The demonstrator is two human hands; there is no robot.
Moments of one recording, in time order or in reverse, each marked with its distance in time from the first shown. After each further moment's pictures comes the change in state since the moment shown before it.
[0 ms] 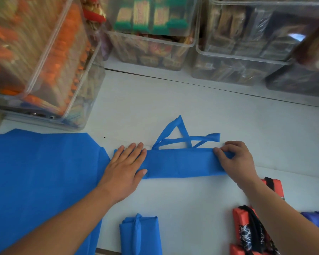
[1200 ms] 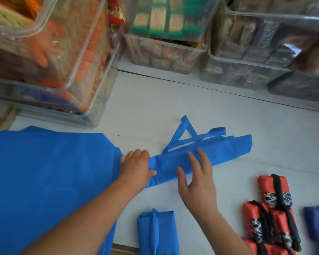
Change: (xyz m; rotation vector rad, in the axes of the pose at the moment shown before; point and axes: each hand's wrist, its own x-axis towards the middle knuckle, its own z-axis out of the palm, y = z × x) left_hand 0.007 0.015 -0.032 -0.160 -0.185 -0.358; right_hand -0.123 -0.051 0.113 -0.213 0.156 -0.379
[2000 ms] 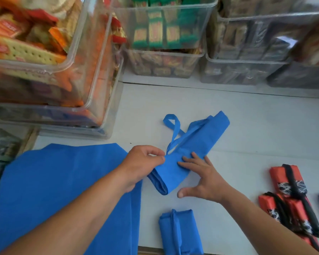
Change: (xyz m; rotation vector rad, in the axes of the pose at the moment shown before) left_hand -0.027 -0.020 -0.088 -1.085 -0.219 -0.127; right_hand 0.027 0.012 -0.004 0.159 -0.597 -0.108
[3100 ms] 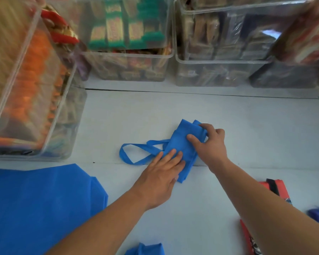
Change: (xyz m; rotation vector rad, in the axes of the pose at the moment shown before) left_hand 0.107 -0.031 0.123 1.082 -0.117 0.825; right_hand 0.088 0.061 -0.105 0.310 0.532 0.519
